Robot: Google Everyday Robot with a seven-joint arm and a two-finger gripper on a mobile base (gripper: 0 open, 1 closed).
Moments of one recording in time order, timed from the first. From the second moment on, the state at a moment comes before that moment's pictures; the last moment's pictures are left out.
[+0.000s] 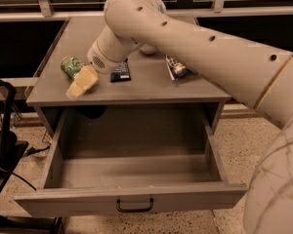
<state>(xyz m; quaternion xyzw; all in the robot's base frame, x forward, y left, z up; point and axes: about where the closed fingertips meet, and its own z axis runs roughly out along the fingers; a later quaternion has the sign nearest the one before) 0.647 0.154 0.865 -0.51 0.79 0.17 0.30</state>
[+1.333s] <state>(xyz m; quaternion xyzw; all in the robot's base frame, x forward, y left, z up) 0.670 0.168 0.848 -0.50 0.81 0.10 0.28</state>
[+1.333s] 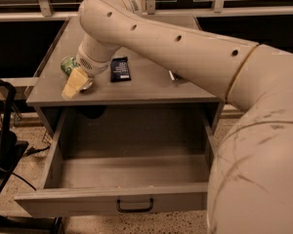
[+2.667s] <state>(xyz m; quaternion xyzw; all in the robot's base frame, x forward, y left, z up) 0.686 0.172 0.863 -0.48 0.83 0.07 0.29</state>
